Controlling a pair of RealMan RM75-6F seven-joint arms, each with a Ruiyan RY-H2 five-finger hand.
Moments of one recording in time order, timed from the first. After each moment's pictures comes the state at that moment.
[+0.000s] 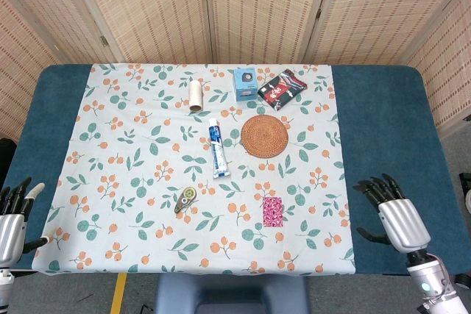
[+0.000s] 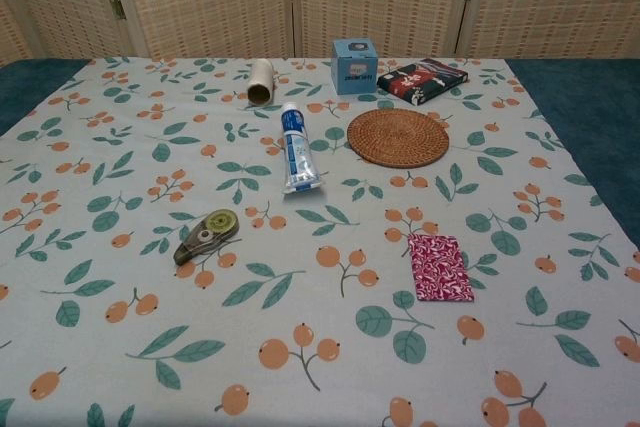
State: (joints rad) left arm -0.06 -1.21 -0.06 -1.48 1.49 1.54 0.01; right arm 0.16 -1.09 0.01 -1.78 -1.60 1.33 -0.03
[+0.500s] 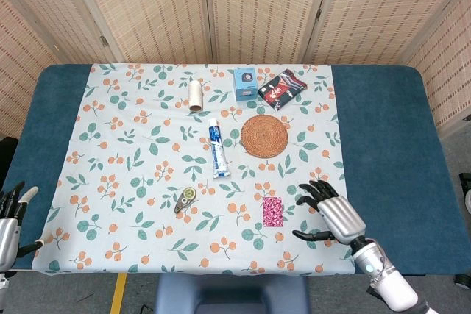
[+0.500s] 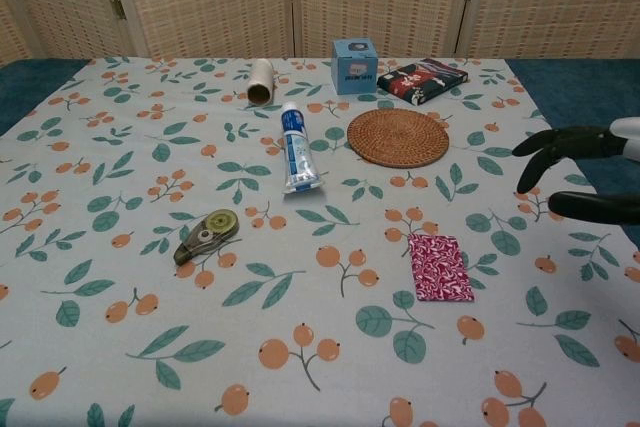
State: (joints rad) left arm -0.04 -1.22 -0.05 -1.45 1.48 1.55 -0.03; right arm 0.35 -1.22 0.05 -1.87 -1.45 1.03 -0.16
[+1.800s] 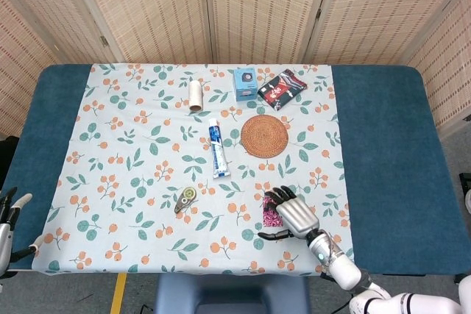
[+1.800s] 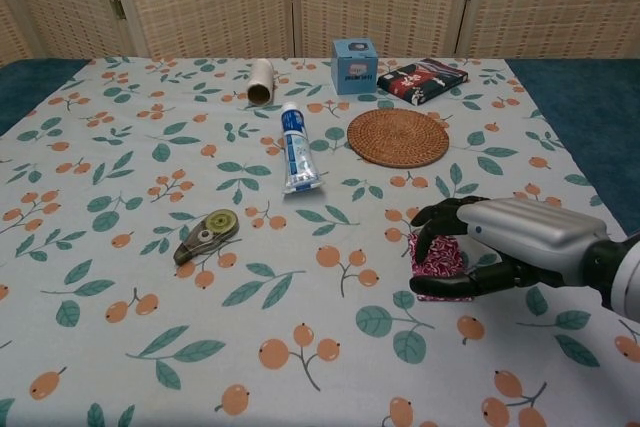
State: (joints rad) left arm -0.02 -1.23 -0.04 -1.38 1.47 1.54 -0.09; right arm 0.52 -1.56 0.03 -1.59 -1.28 0.92 -0.36
